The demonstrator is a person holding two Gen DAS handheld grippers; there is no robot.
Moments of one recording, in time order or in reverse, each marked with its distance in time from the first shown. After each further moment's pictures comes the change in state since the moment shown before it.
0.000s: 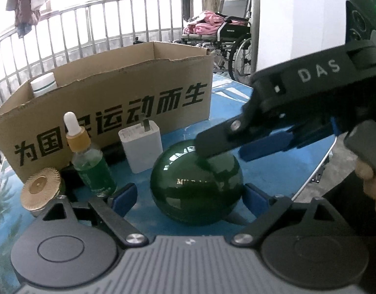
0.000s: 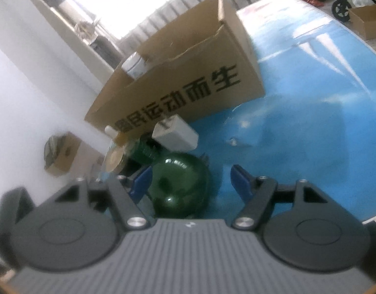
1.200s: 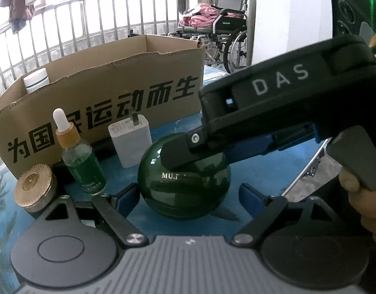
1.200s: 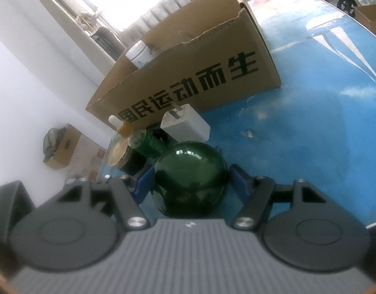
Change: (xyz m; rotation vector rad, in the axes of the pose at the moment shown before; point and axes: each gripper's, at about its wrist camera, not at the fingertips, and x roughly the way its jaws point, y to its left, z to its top) left arm 0.001 -0.004 0.001 0.010 0.043 -0.018; right arm 0.016 0.013 -0.003 -0.009 0.023 -0.003
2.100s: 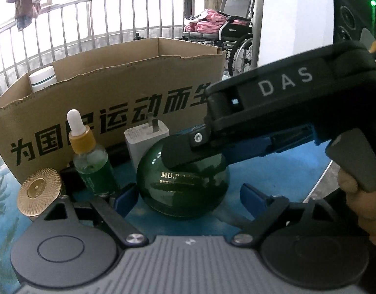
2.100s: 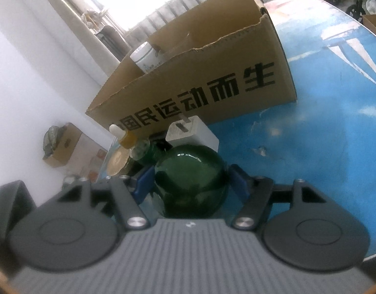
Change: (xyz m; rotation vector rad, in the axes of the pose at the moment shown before) left arm 0.003 0.023 -0.001 -0.038 -0.032 -0.003; right arm 0.017 0.008 0.012 -0.033 -0.006 0.011
